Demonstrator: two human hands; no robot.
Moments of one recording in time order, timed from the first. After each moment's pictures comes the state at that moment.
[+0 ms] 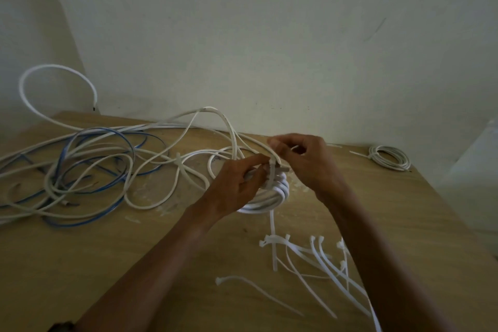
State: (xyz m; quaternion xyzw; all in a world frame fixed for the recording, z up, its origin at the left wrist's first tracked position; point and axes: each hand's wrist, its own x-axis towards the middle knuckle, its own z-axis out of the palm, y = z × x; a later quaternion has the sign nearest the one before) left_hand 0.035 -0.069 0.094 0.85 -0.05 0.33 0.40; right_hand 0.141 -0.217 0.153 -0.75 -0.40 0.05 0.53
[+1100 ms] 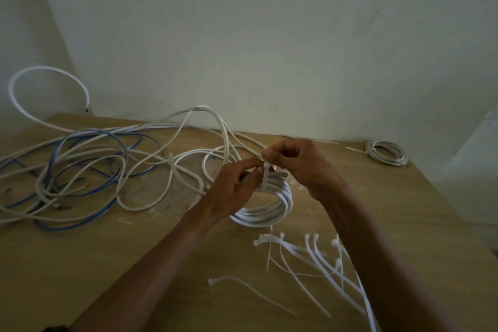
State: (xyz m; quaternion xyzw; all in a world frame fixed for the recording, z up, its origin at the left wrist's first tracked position) left_hand 0.031 -0.094 0.103 0.82 0.00 0.26 0.51; right_hand 0.162 -0.217 0.135 -0.71 -0.37 0.18 0.57
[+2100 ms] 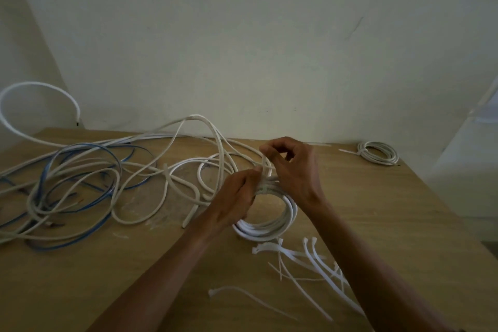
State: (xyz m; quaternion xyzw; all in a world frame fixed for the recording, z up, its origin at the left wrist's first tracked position) left_hand 0.056 -0.091 0.082 0.82 0.06 0.20 0.54; right_hand 0.144 -0.209 0.129 -0.73 -0.36 -0.11 0.56
